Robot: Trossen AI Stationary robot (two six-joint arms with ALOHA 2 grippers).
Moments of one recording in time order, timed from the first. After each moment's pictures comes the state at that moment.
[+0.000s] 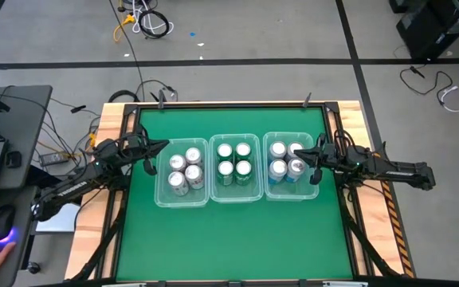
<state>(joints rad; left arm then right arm) 0.53 0.00 0.01 0.14 0.19 -0.06 -0.11 0.00 0.05 -0.05 0.17 0.07</state>
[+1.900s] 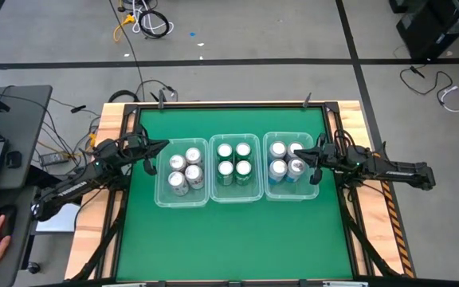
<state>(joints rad) 0.53 0.00 0.01 0.14 0.19 -0.06 -0.11 0.00 0.05 -0.05 0.17 0.07</state>
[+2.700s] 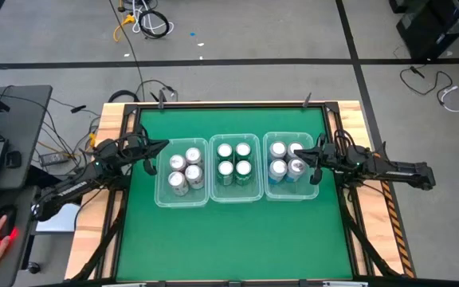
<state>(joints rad) 0.53 0.00 0.01 0.14 0.19 -0.06 -0.11 0.00 0.05 -0.05 0.17 0.07</state>
